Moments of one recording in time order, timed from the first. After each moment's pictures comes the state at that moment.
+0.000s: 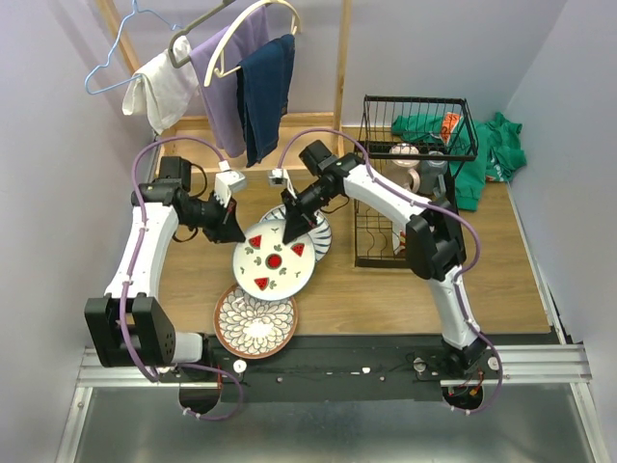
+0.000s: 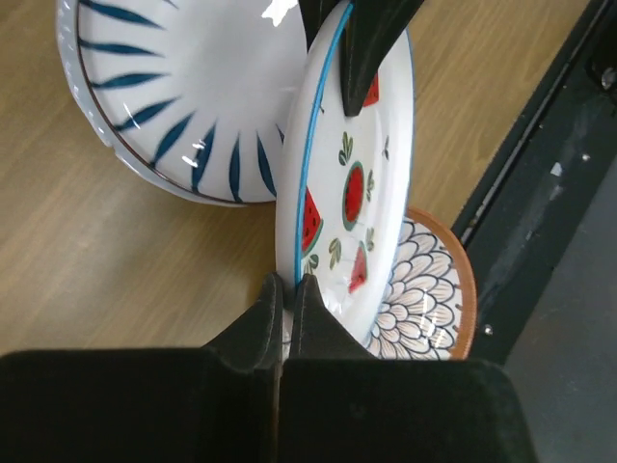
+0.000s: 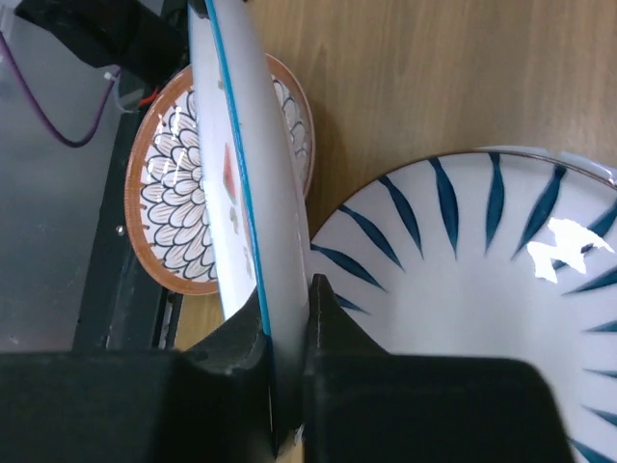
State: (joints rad) left arm 0.04 1.37 1.23 -1.12 0.85 0.67; right arm 0.70 2.23 1.99 -0.91 -1.07 -0.59
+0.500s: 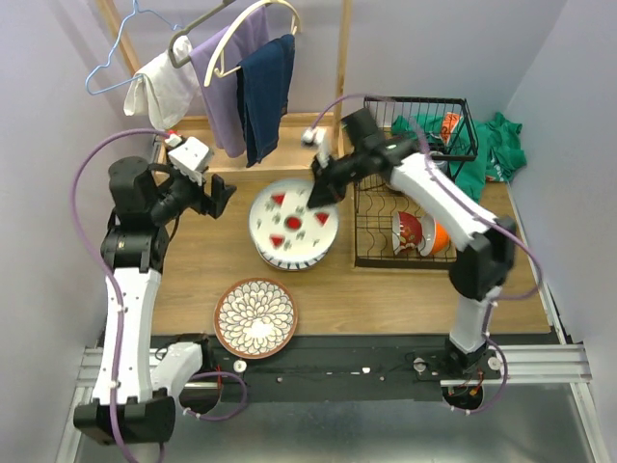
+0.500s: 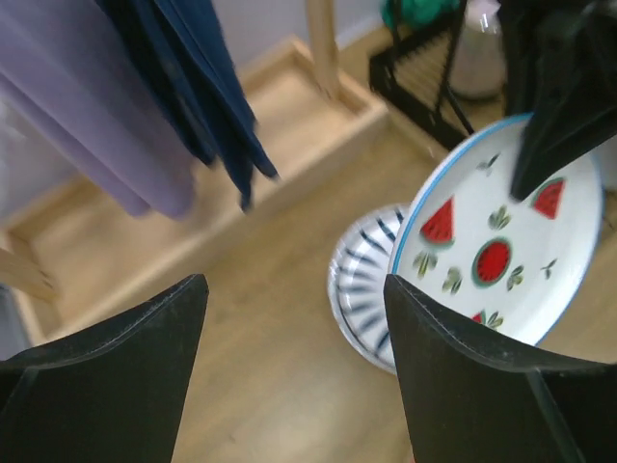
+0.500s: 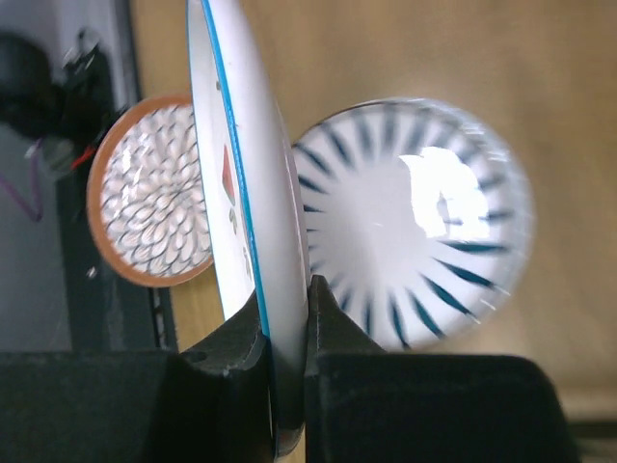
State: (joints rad) left arm 0.03 0.97 1.17 -0.49 0.64 0.28; right arm 0.62 1.94 1.89 -0.86 -0.80 -0.36
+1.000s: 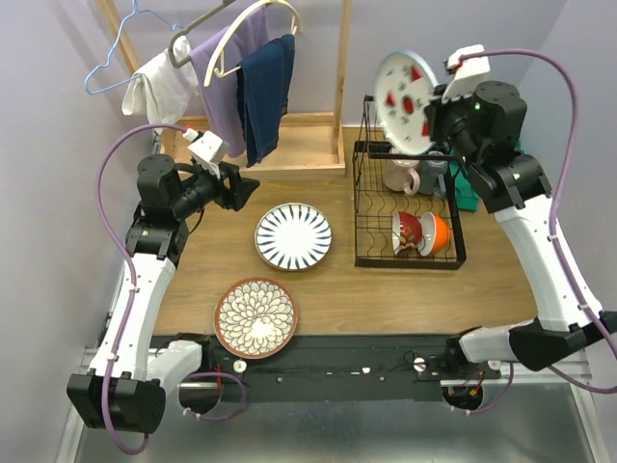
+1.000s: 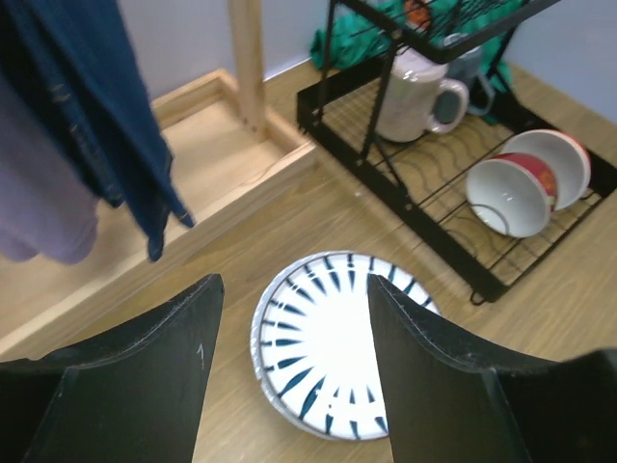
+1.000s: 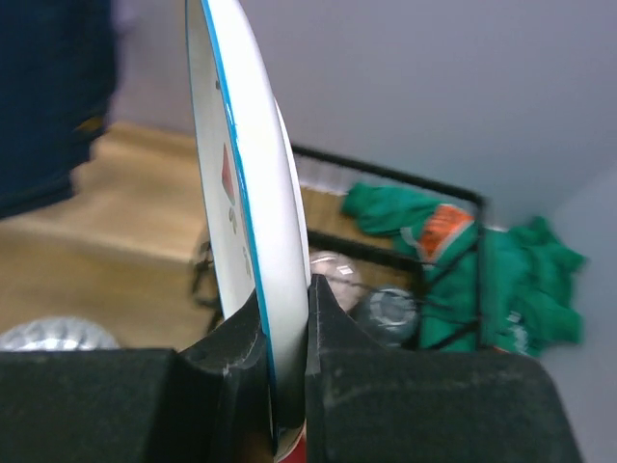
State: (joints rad) left arm -0.08 1.01 1.06 -0.21 0.63 0.04; right arm 0.39 1.35 1.75 -0.54 0.18 -0.11
